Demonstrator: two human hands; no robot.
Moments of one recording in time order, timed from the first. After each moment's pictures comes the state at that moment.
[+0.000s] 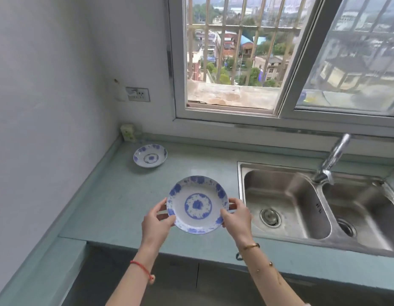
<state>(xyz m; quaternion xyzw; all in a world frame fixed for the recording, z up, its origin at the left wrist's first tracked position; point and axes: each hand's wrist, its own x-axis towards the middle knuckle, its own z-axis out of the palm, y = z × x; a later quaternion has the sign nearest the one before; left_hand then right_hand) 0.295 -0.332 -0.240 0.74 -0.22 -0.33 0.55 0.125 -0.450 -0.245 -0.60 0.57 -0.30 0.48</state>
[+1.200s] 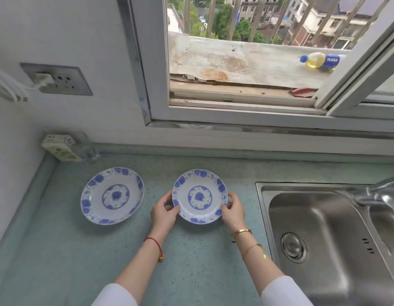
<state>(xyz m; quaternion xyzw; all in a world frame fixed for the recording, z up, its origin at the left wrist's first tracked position) 0.484 -0.675 -0.395 0.75 -0.20 -0.44 0.45 0.304 -0.751 -0.411 -0.52 0.69 -0.20 0.46</state>
